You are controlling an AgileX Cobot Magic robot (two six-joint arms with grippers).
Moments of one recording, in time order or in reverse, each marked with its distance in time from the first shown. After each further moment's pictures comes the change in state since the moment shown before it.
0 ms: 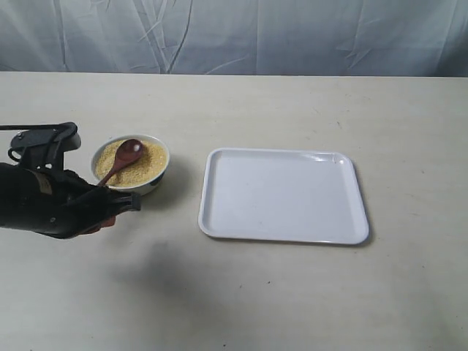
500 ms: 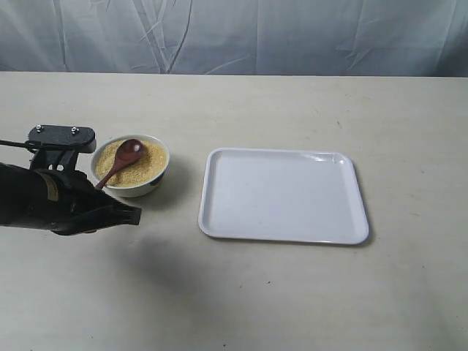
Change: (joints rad) left arm 0.000 0.057 0.000 0.253 -0.076 0.002; right arm 0.000 0.000 0.000 0.000 0.000 0.000
